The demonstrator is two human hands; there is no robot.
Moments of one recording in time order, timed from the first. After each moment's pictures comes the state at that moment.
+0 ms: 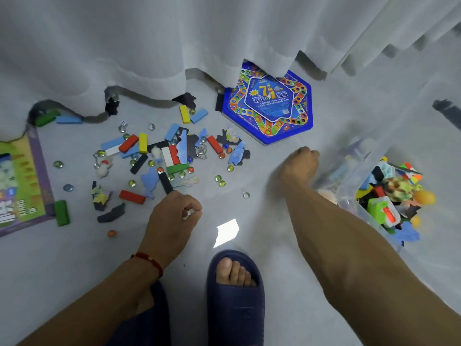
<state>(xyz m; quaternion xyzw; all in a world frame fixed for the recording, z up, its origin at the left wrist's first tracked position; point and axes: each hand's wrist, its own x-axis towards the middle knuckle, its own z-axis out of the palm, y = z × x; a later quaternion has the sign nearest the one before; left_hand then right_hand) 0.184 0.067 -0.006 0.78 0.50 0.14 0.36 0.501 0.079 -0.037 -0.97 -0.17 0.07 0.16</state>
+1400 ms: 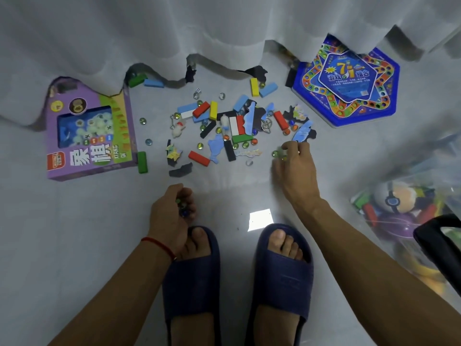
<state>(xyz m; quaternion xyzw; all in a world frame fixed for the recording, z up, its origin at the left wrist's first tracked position) 0.086 0.037 -0.006 0.10 0.66 0.36 0.65 0.350 0.049 -0.042 -0.80 -0.56 0.13 0.17</state>
